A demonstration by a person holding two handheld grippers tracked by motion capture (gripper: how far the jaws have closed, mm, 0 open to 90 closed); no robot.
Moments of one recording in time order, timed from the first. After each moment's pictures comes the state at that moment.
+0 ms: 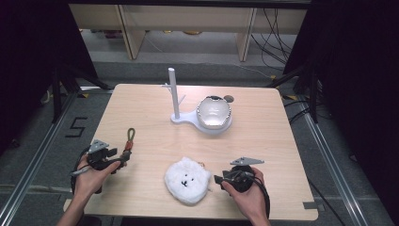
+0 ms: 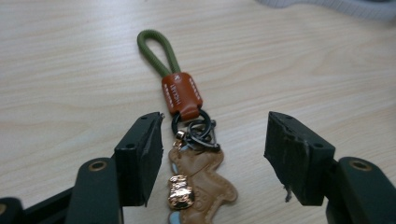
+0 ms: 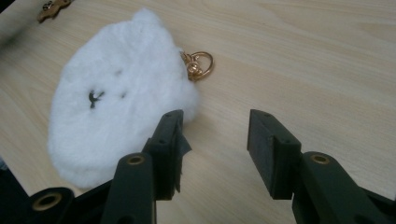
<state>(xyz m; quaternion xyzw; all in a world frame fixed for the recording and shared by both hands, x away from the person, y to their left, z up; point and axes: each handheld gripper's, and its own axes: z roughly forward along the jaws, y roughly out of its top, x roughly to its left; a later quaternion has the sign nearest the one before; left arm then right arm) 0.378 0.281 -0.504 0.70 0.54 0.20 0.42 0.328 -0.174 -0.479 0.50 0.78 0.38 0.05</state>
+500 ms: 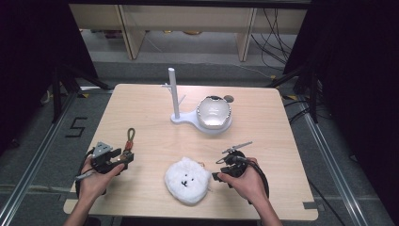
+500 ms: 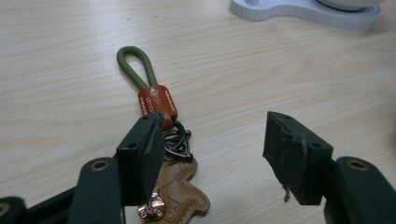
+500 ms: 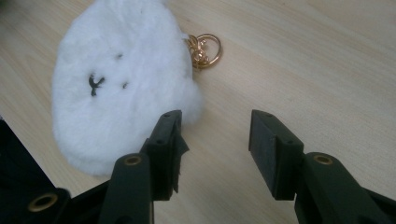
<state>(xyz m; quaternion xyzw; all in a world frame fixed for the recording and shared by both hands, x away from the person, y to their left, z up) 0.372 0.269 -0.507 0.71 0.51 0.22 0.44 0.364 -0.161 -0.457 0.48 0.83 0.28 -0.01</state>
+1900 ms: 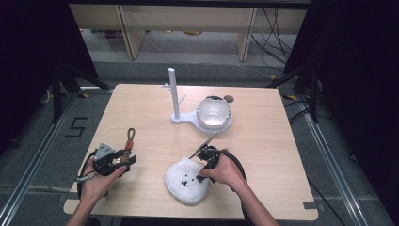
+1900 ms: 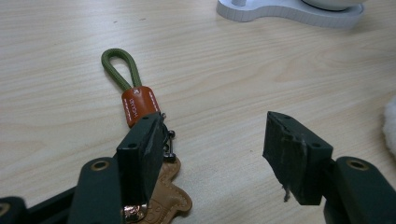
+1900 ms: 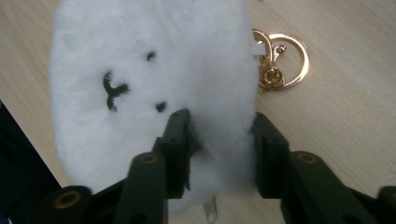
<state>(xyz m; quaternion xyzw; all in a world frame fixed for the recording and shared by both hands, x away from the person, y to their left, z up) 0.368 0.263 -0.509 0.71 0.49 0.22 0.44 0.405 -0.096 -0.476 0.40 0.90 0.15 -0.06</state>
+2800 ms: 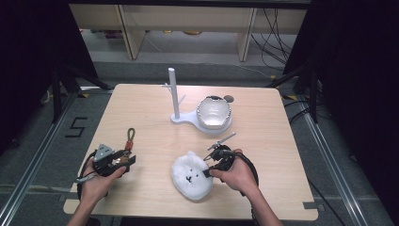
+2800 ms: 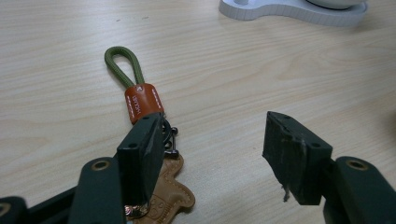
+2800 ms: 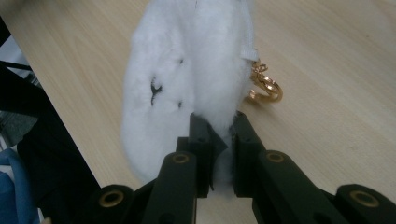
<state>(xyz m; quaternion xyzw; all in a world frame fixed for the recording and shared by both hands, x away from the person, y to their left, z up) 0.367 0.264 -0.511 0.71 0.50 0.22 0.44 0.380 -0.128 -0.443 0.40 0.88 0.27 -0.05</state>
